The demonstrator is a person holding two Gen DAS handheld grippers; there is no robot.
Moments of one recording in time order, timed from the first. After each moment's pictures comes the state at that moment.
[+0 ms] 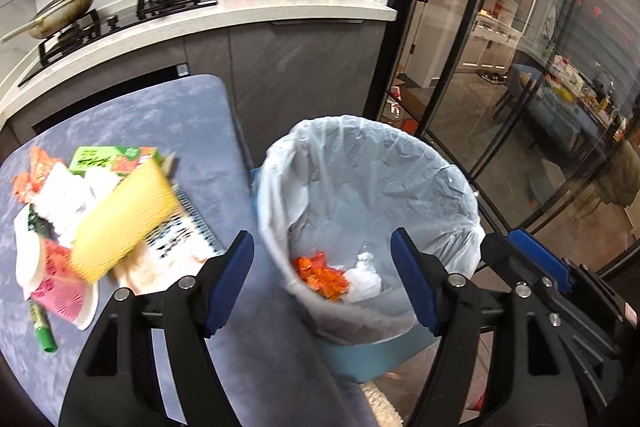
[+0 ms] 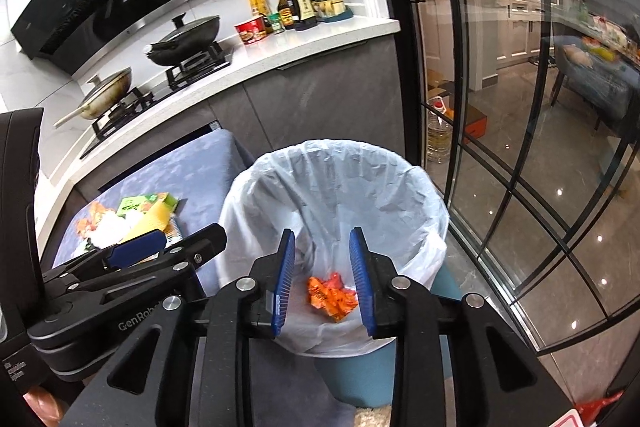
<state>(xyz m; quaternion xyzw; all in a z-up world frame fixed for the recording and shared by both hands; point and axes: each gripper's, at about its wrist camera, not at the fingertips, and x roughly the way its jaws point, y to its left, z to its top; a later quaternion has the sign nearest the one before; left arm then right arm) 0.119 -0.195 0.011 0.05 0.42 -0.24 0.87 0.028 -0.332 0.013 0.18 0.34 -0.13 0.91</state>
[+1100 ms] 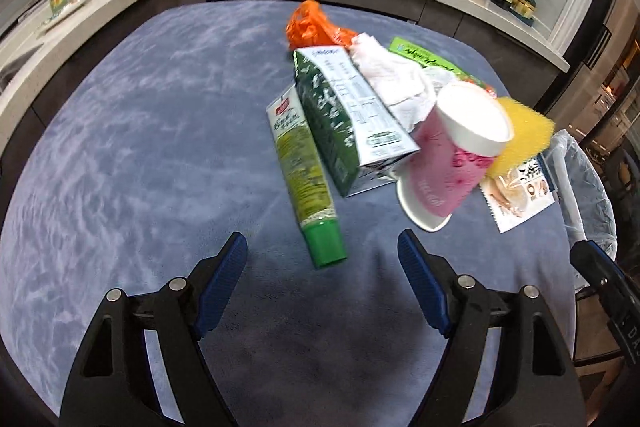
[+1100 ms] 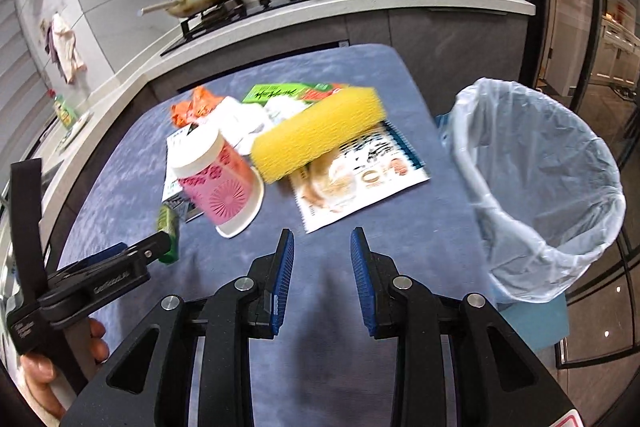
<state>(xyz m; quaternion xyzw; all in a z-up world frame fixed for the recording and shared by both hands) 0.127 0.101 -0.049 -0.06 0.48 -0.03 0.88 0.076 -0.126 -0.017 0.12 0.42 0.01 0.90</state>
